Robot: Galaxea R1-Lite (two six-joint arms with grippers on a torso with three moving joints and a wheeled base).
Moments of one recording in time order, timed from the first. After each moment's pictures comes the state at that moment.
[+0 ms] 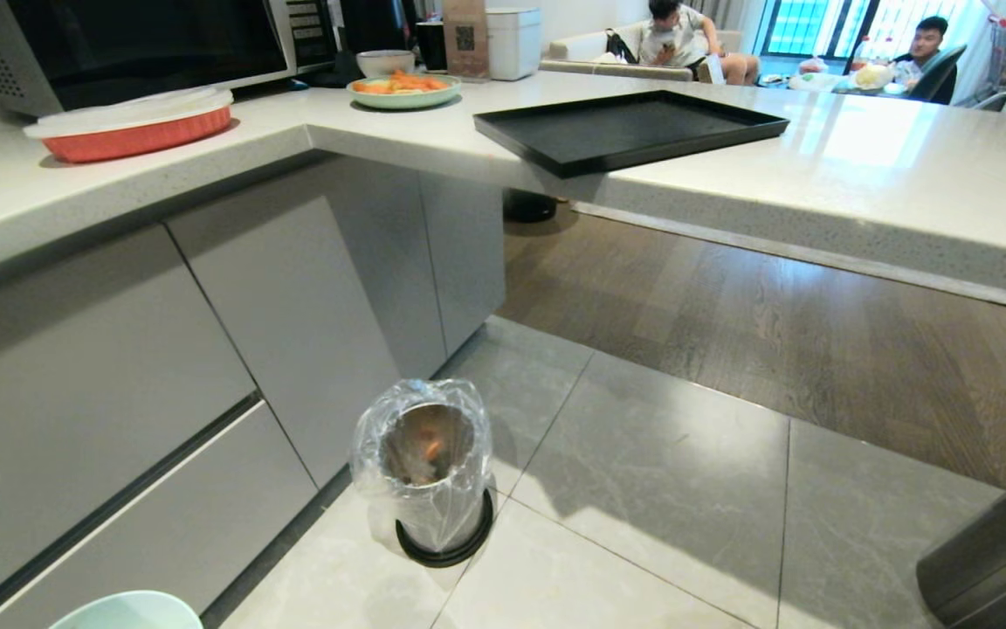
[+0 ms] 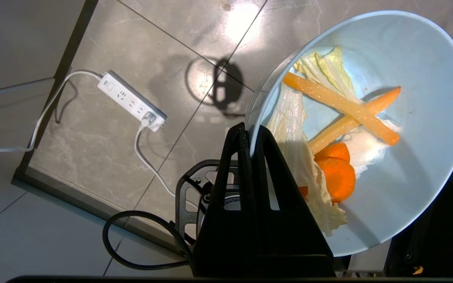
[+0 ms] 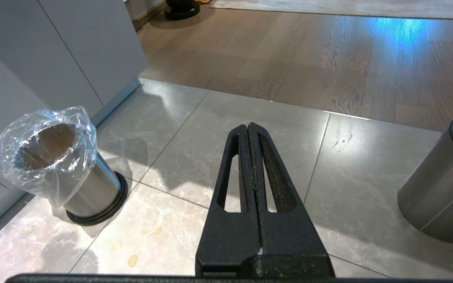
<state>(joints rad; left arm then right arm) 0.29 1.07 -0.68 0.76 -0.14 0.19 0.00 0.00 0.00 -0.01 -0.06 0.11</state>
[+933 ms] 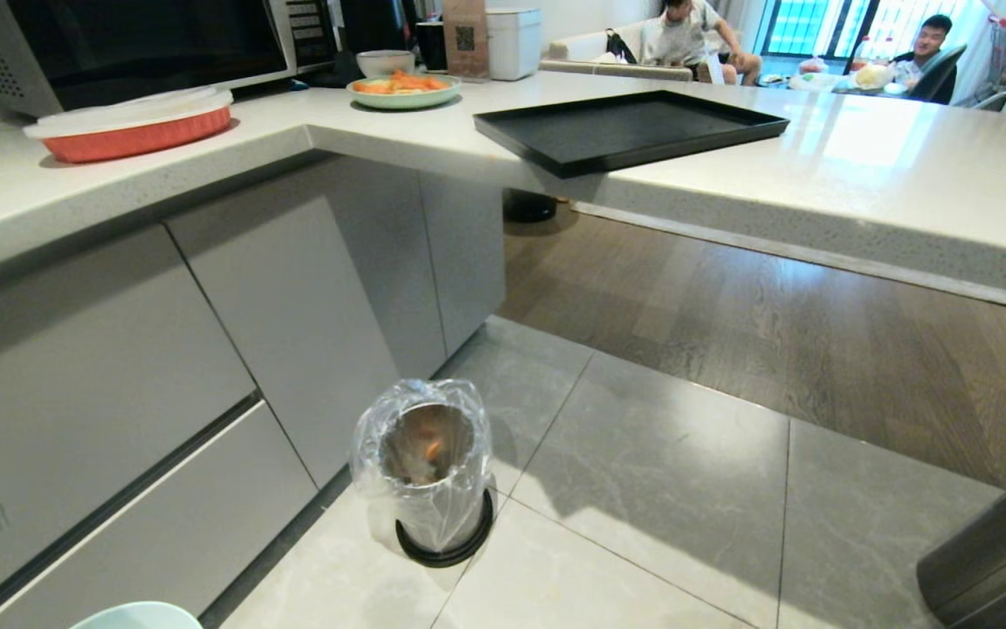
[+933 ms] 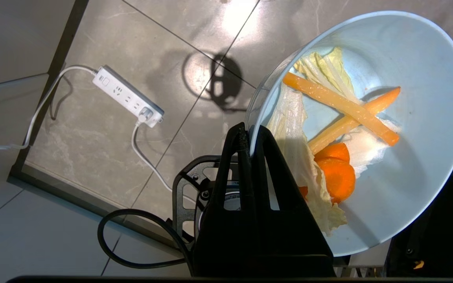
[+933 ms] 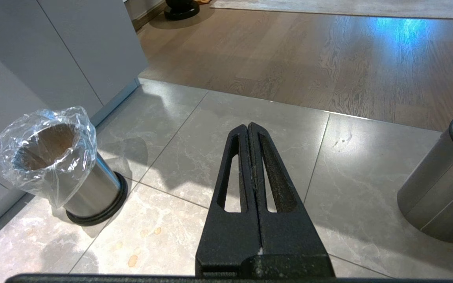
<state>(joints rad) 0.29 1.07 -0.65 0.75 -0.14 0.20 0.00 0.00 0.00 -0.01 -0.06 0.11</state>
